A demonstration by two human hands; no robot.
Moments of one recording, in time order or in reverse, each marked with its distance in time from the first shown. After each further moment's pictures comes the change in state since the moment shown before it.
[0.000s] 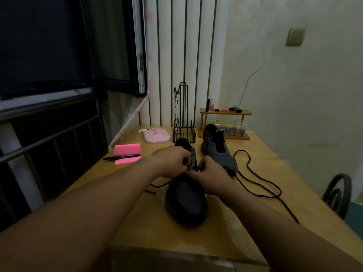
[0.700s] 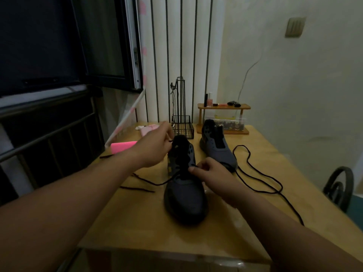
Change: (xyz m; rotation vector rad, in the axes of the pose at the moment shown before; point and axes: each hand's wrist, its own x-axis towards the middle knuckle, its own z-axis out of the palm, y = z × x) left_hand -0.012 -0.027 -0.019 -0.276 0.320 -0.068; right_hand -0.007 0.011 -0.005 0.293 -0.111 0.061
